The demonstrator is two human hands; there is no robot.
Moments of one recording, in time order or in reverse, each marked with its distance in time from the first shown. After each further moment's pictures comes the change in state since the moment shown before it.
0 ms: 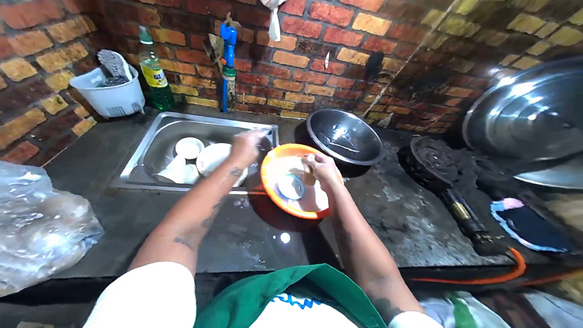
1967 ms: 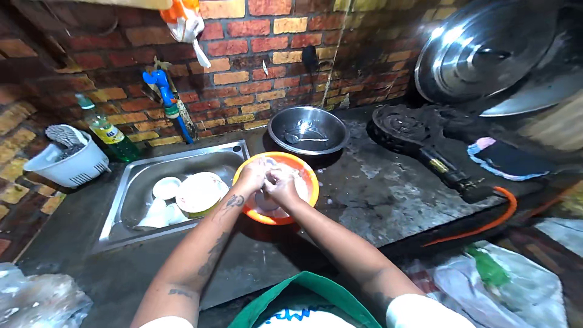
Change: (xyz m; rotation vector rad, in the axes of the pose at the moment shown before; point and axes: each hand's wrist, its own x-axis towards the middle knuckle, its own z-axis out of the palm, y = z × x) left_hand -0.001 0.118 0.031 -0.221 -0.437 -0.227; right_hand -0.055 -0.007 0.022 -0.137 0.123 -0.406
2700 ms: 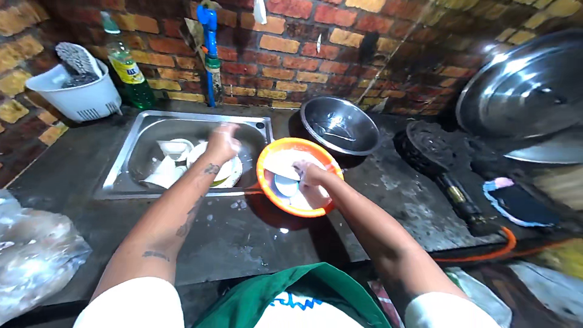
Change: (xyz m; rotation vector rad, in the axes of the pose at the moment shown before) left_hand 0.008 -0.133 -0.096 0.261 0.294 0.162; right_hand 0.061 0.066 -0.004 -0.608 -0.743 0.160
